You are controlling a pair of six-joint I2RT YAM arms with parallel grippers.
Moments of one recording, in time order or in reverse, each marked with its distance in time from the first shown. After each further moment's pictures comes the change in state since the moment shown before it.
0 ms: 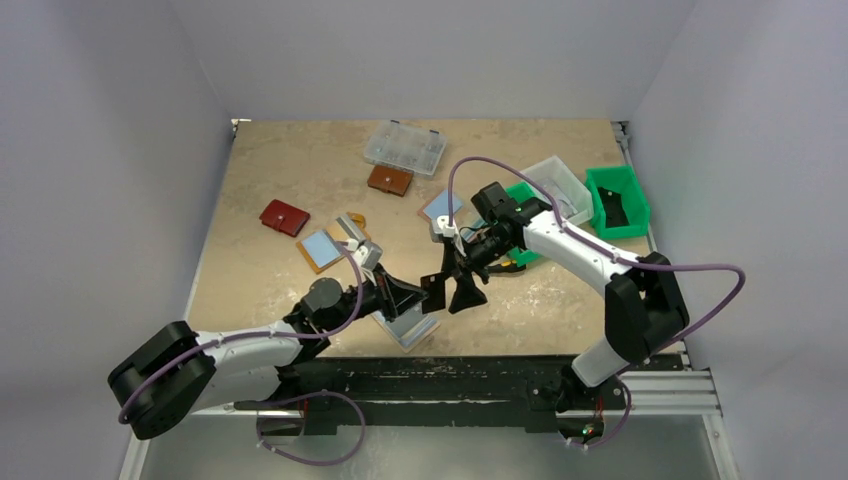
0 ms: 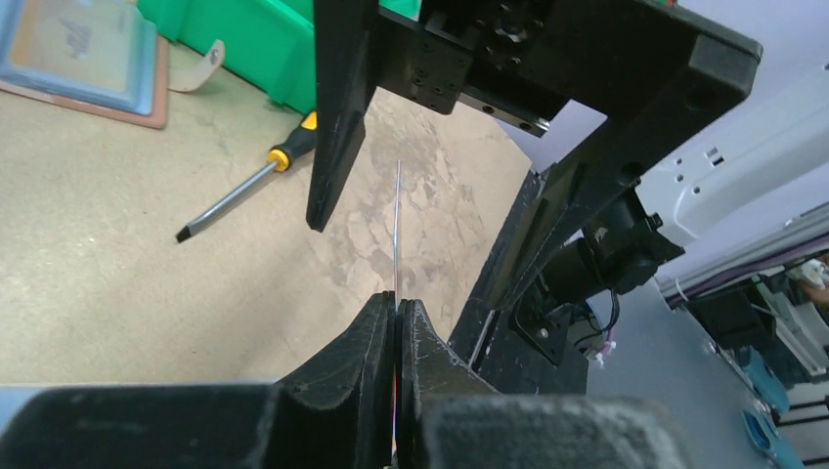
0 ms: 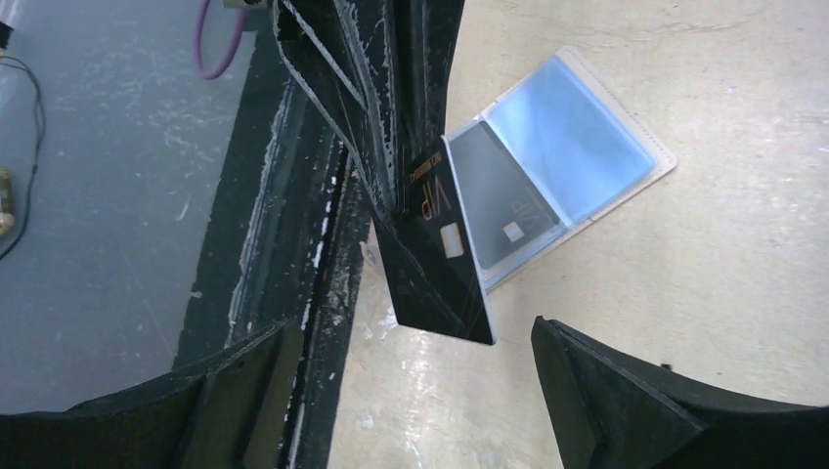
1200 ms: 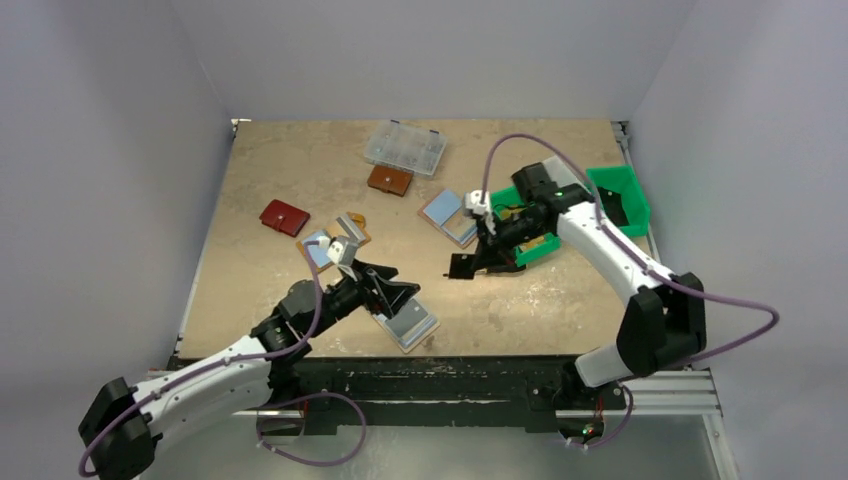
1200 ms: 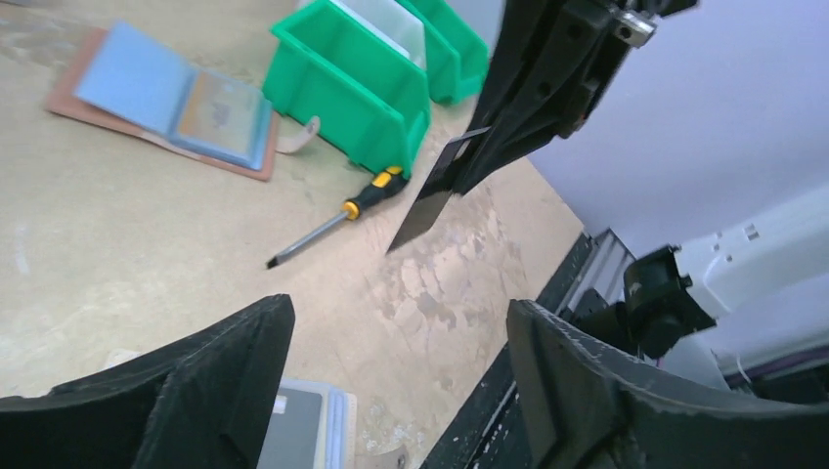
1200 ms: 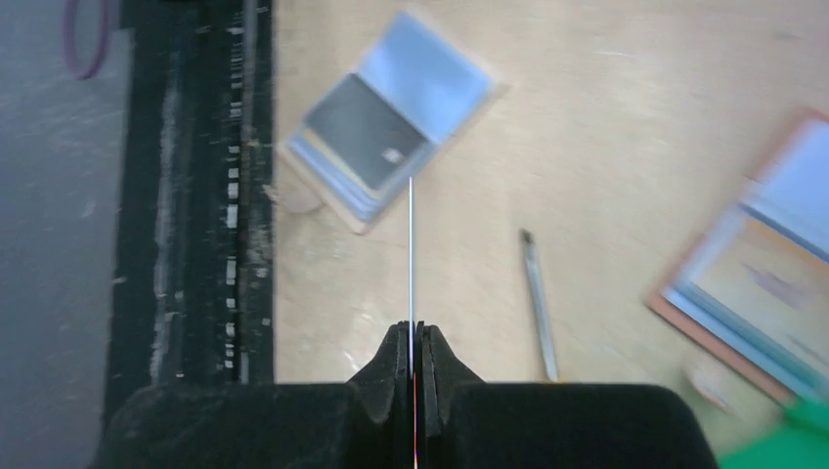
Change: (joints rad) left arm -0.029 -0.348 0.065 -0.417 -0.199 0.058; right arm -0.156 -0.059 0.050 -0.113 0.083 -0.056
